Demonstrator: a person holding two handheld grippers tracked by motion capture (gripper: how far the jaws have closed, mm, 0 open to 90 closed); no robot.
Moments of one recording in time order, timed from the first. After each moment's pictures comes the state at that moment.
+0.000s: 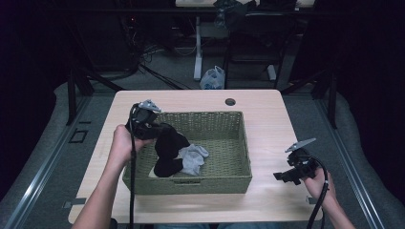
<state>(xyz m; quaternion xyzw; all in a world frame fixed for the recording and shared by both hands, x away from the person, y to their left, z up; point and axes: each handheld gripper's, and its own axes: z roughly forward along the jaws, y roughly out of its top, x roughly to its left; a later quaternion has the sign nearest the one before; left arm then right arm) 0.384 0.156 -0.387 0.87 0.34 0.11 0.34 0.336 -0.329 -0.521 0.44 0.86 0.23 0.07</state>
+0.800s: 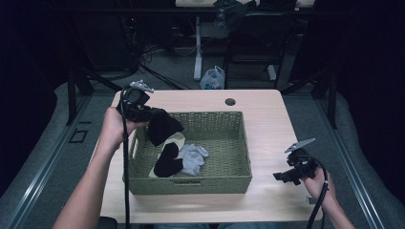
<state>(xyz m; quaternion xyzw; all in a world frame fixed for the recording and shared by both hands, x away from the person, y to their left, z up) 0.403 0.169 -0.347 0.86 0.36 0.13 0.33 0.336 -0.328 -0.522 0.44 0.86 0.23 0.07</state>
